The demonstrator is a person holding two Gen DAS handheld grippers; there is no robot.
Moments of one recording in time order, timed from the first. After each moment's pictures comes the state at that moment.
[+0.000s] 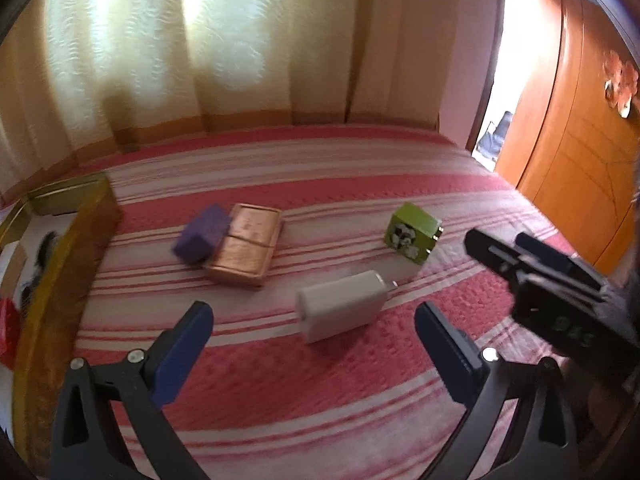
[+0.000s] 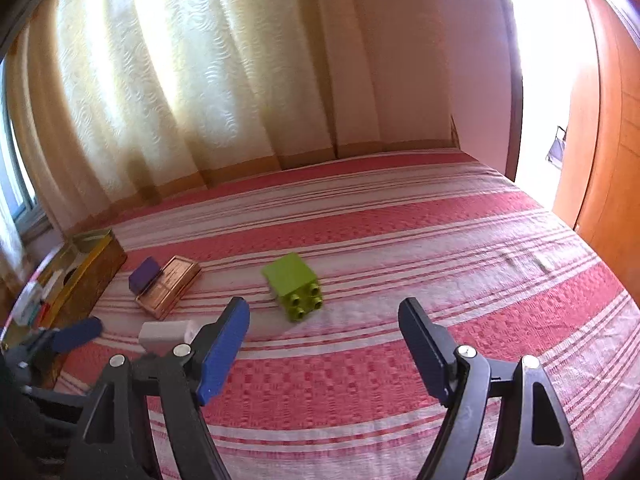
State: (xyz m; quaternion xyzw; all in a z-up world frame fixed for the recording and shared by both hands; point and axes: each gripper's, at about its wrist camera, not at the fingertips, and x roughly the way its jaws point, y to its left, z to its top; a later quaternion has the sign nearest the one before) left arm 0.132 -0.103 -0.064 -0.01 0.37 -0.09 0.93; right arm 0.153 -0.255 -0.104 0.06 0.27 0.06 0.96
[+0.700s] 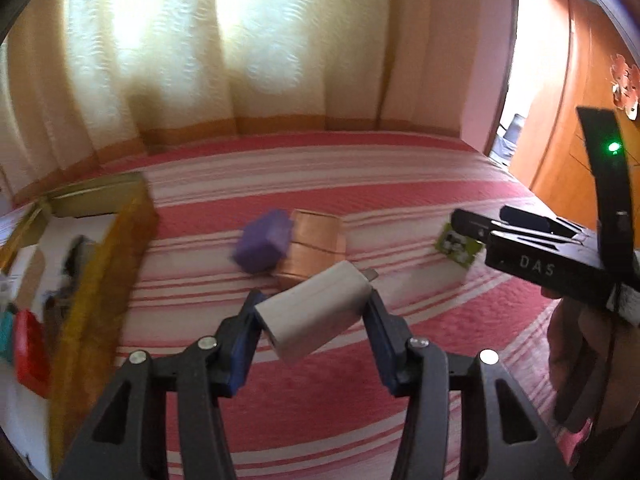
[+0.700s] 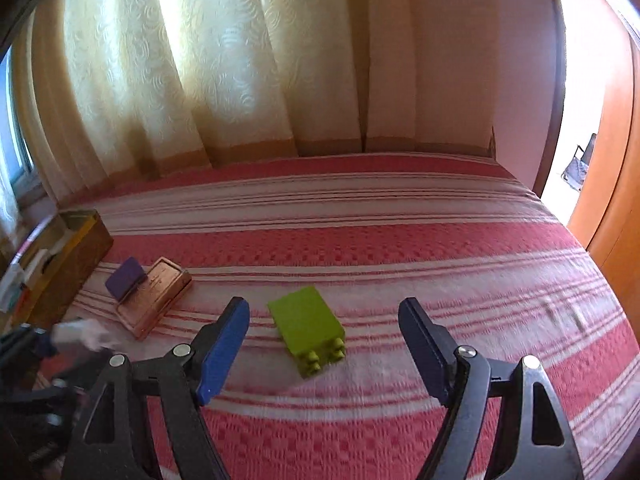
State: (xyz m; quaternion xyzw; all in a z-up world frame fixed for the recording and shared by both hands) left arm 0.129 -0.047 -0.059 -0.01 0.35 -0.07 0.93; right arm 0.217 -0.221 -0.108 -0.01 0.31 0.09 0.95
